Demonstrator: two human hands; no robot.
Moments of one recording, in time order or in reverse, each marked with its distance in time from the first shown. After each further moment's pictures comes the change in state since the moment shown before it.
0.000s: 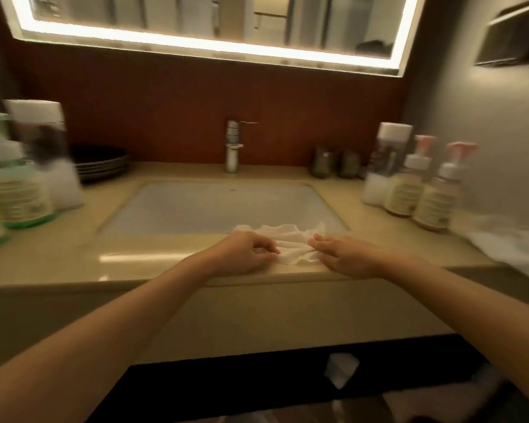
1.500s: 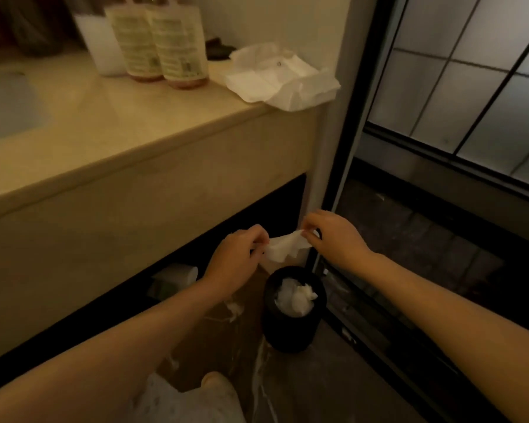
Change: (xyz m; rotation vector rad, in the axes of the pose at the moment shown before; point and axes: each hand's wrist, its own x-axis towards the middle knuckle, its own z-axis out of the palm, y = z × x) left_hand 0.087 0.162 0.362 -0.234 -0.160 0.410; right_hand -0.215 0.237 0.236 0.307 0.441 0.553
